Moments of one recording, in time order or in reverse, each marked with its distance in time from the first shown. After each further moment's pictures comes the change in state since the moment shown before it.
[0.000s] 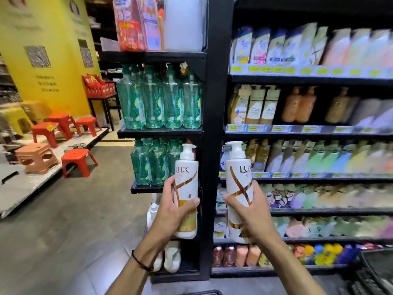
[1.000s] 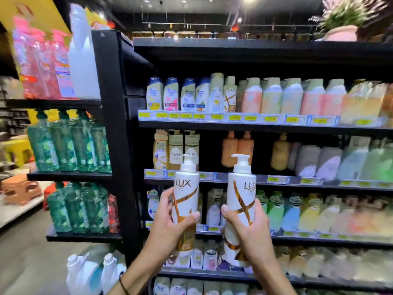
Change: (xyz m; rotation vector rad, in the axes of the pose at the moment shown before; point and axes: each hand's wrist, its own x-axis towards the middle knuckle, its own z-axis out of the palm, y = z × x) left_hand 0.131 0.007 0.393 0.148 0.086 0.202; right_hand 0.177 0.037 -0.358 0.168 0.041 -0.163
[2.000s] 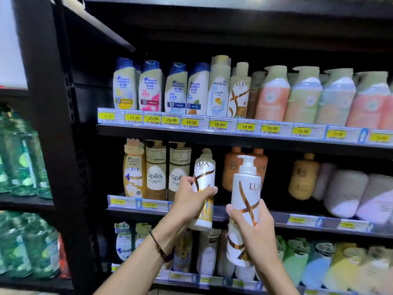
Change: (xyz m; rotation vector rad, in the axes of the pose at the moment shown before) left_hand 0.257 -0.061 0.081 0.194 0.086 -0.343; right_hand 0.213 0.107 0.010 -0.034 -0.001 -0.021
